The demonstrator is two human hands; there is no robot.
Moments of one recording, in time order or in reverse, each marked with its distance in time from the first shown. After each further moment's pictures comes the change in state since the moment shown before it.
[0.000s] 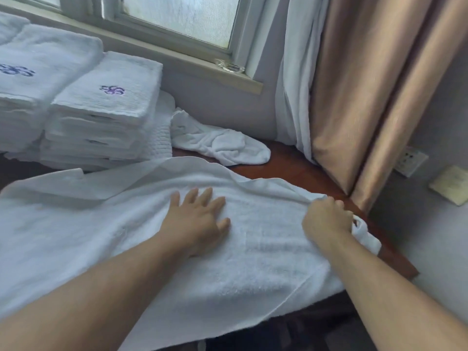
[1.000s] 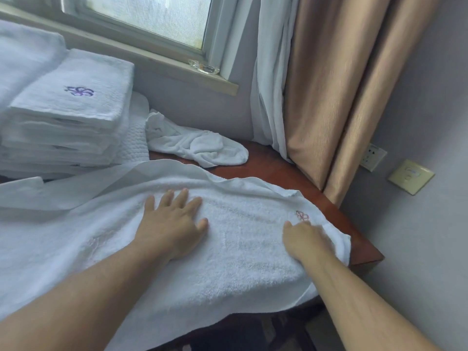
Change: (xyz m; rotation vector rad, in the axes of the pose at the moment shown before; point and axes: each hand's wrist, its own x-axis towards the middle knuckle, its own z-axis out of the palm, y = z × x) left_hand 0.003 -0.011 0.007 -0.044 0.054 -0.015; right_hand -0.035 0.018 0.021 0.194 -0.188 0.200
